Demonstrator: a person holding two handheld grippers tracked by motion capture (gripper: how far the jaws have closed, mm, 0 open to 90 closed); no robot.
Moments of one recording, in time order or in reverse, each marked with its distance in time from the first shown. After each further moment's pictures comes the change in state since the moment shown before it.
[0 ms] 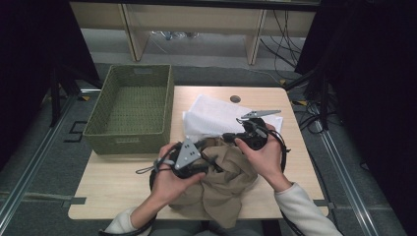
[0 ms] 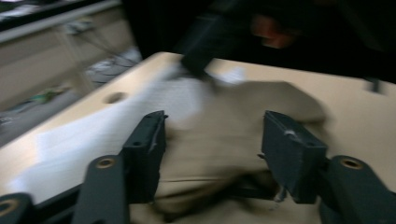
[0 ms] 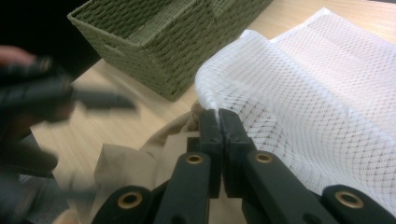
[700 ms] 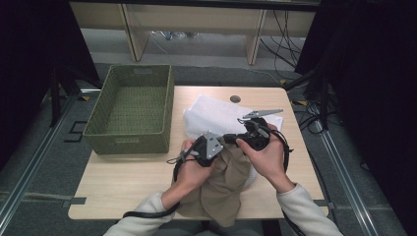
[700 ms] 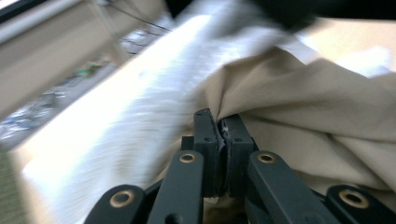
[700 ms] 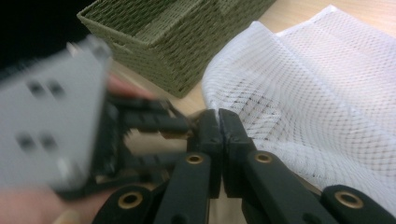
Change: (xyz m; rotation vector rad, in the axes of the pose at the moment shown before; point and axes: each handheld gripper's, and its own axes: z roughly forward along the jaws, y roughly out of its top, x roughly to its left) left arm 0.017 0.000 0.062 0.142 0.200 0.021; right arm 0.004 0.002 -0.009 0.008 0.015 0.013
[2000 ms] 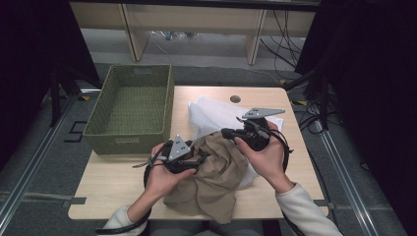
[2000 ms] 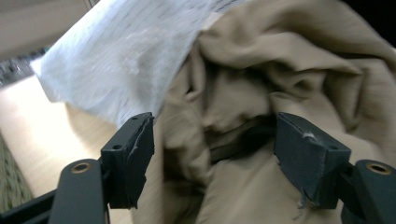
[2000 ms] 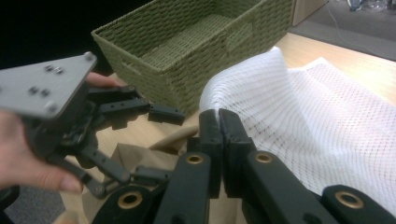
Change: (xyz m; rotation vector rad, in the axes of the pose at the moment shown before) left arm 0.041 -0.056 -0.039 -0.031 -0.131 -0.184; right arm 0.013 0.006 -0.007 -0.113 -0.003 -0.140
